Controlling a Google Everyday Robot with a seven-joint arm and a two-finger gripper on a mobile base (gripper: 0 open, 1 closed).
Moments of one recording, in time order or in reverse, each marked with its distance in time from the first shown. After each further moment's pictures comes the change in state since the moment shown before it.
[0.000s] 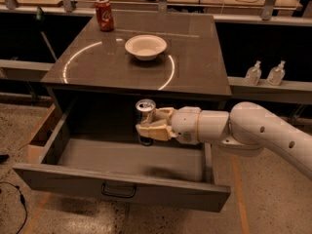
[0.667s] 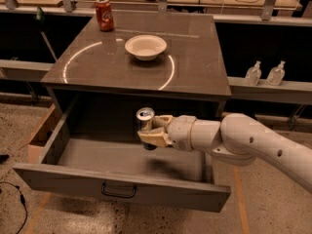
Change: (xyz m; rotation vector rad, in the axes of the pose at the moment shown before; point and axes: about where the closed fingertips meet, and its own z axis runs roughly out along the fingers) arm 0.045 -0.021 0.015 0.114 0.070 -0.036
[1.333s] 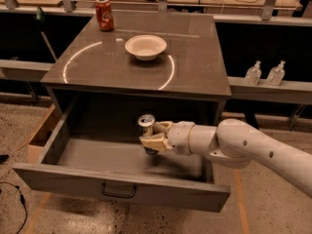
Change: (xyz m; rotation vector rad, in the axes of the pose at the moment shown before) arm 0.036 -0.011 0.012 0.002 0.034 0.010
